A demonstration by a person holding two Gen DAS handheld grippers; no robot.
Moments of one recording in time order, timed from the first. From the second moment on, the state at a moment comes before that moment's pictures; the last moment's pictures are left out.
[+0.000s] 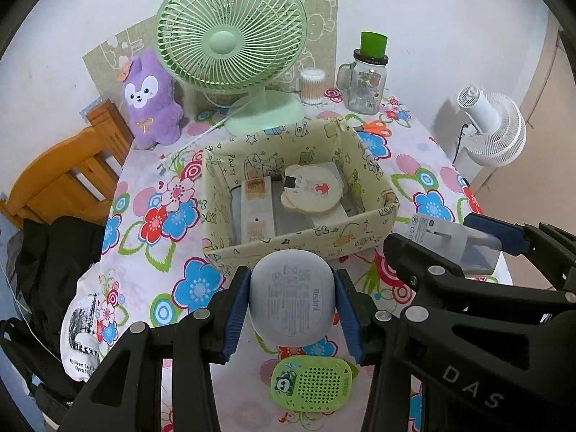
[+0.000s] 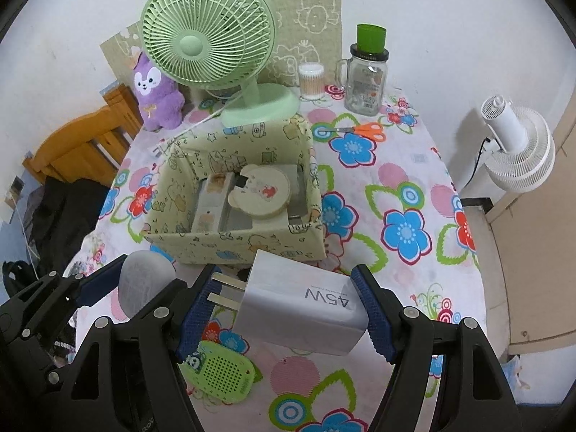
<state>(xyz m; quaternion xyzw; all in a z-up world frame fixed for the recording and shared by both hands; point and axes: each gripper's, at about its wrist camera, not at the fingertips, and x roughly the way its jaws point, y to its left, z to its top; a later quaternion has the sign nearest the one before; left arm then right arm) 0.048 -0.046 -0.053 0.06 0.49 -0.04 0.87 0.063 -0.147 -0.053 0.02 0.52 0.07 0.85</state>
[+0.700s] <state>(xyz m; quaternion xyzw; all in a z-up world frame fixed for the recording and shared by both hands) 0.081 -0.034 -0.052 0.05 0.50 -0.04 0.87 0.098 -0.132 -0.053 0.02 0.52 0.07 0.85</state>
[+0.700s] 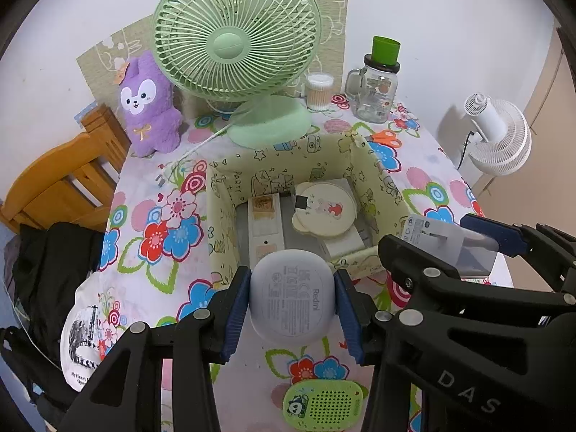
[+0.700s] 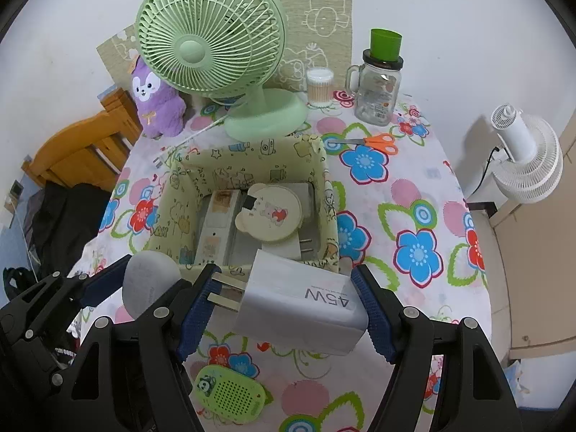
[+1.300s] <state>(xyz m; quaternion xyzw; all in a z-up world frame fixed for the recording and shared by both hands) 0.116 -0.027 -0.060 0.05 0.50 -0.05 0.86 0.132 -0.128 -0.063 0.02 0.52 0.07 0.85</state>
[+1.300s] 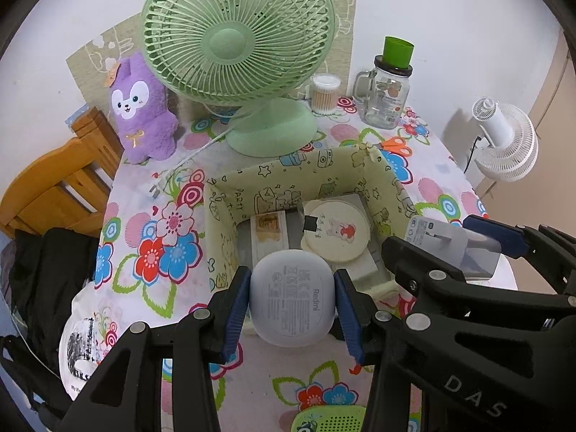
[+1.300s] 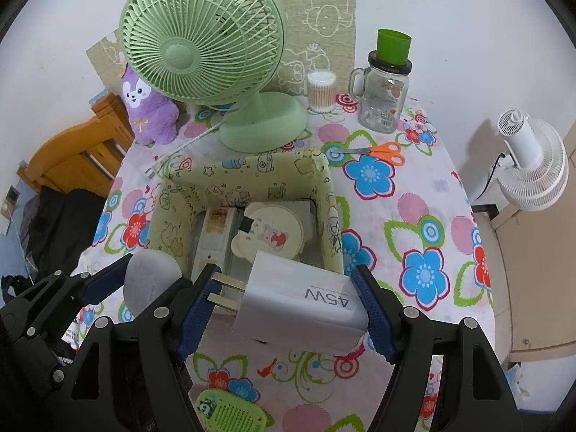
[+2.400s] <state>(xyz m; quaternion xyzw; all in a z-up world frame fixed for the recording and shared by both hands) 0.175 -0.015 -0.114 0.01 0.54 -0.05 0.84 0.194 -0.101 -0.106 -0.03 0.54 0.11 0.84</state>
